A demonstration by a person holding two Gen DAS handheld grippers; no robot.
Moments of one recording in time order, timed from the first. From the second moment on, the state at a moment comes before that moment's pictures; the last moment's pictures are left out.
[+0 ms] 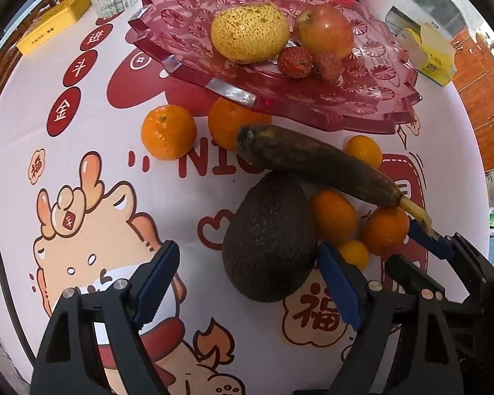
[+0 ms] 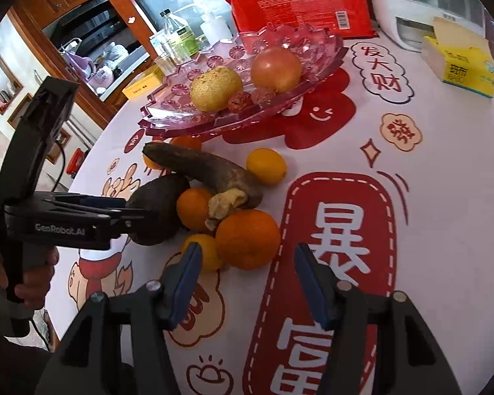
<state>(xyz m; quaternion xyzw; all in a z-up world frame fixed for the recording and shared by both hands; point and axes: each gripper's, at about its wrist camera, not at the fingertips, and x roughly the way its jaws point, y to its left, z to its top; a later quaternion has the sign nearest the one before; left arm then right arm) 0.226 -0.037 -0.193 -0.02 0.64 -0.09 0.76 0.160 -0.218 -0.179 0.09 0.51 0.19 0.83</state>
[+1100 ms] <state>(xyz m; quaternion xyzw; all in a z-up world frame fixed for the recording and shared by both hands) 0.231 -0.019 -0.196 -0.11 0.64 -0.11 0.76 0.175 -0.209 -0.188 0.06 0.53 0.18 0.83</state>
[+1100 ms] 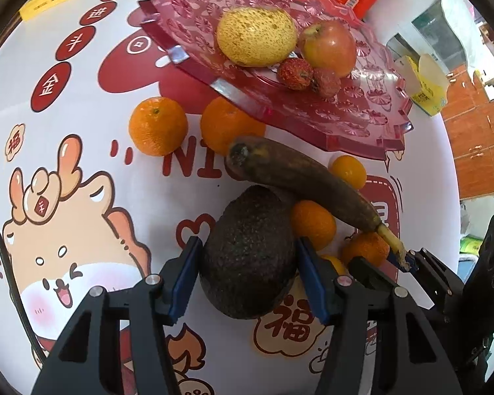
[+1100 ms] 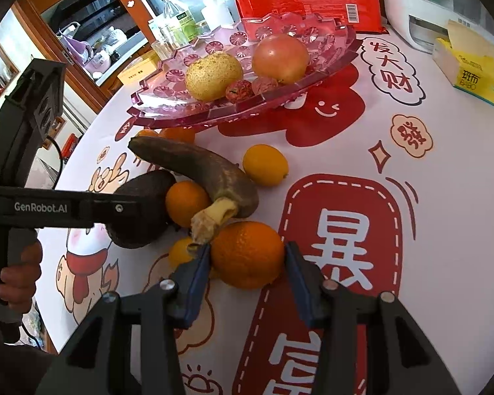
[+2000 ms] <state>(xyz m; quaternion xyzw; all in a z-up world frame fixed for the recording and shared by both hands) 0.223 0.044 -0.095 -0.14 0.53 -0.06 0.84 0.180 -0.258 -0.127 0.06 0.48 0.09 0.87</state>
